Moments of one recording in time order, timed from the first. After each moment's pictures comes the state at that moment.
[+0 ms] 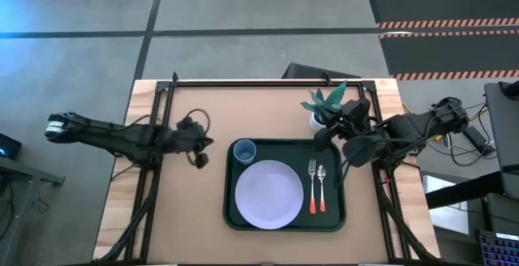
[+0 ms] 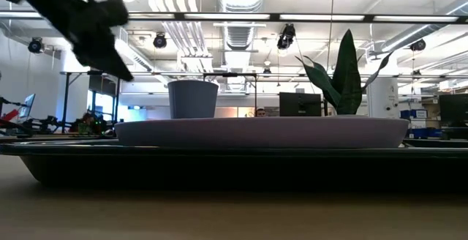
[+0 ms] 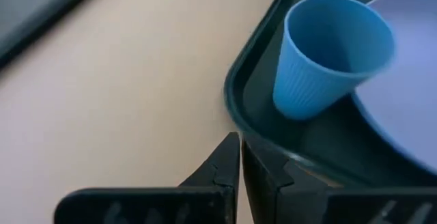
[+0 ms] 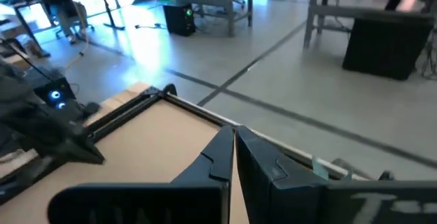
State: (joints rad) left arm -0.08 0.83 0.54 -0.48 -0.40 -0.40; right arm 0.41 1.32 1.56 -1.01 1.14 0.83
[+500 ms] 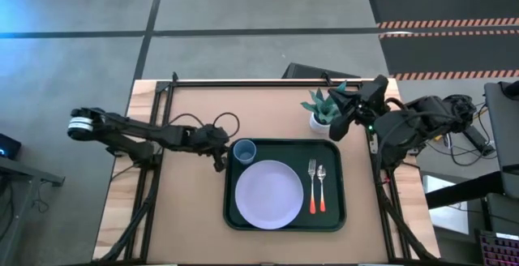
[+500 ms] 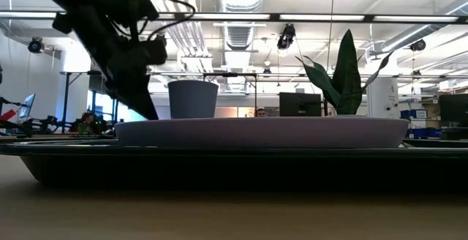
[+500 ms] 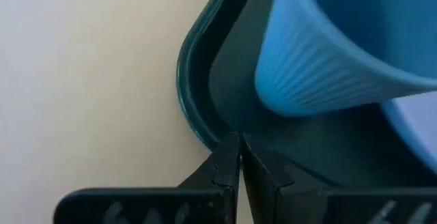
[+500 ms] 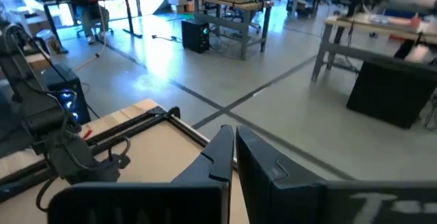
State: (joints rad) left arm 0.03 1.28 0.60 -0.23 -0.18 -0.39; right arm 0.41 1.32 1.81 -1.02 1.12 0.47
